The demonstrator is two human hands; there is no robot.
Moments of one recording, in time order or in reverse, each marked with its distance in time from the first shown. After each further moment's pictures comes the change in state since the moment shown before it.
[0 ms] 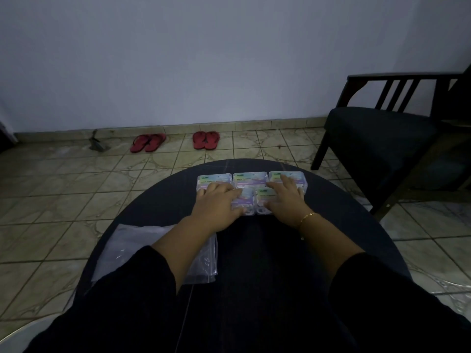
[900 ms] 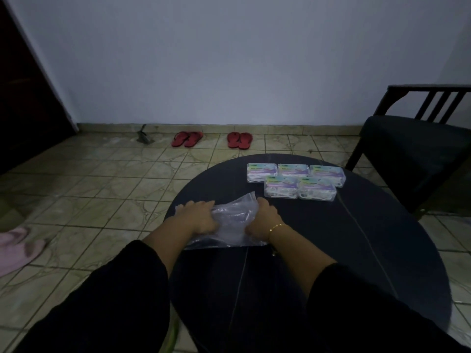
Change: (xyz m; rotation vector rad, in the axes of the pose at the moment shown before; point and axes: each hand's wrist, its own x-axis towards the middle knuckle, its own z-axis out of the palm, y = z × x) left_hand -0.134 -0.102 -0.024 0.033 -0.316 -0.359; right_hand -0.083 -0.123 0.091 0.189 -0.236 0.117
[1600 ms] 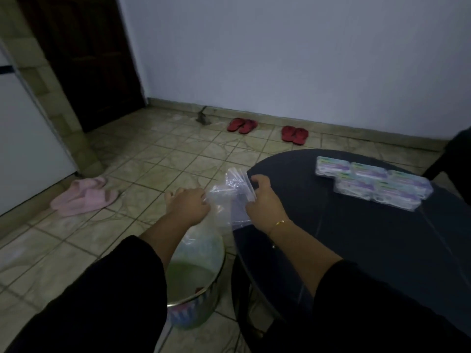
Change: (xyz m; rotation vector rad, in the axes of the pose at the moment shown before) left_hand -0.079 -0.144 0.036 -0.140 0.326 -0.383; right_hand -0.064 -0.100 0.089 0.173 -0.011 -0.473
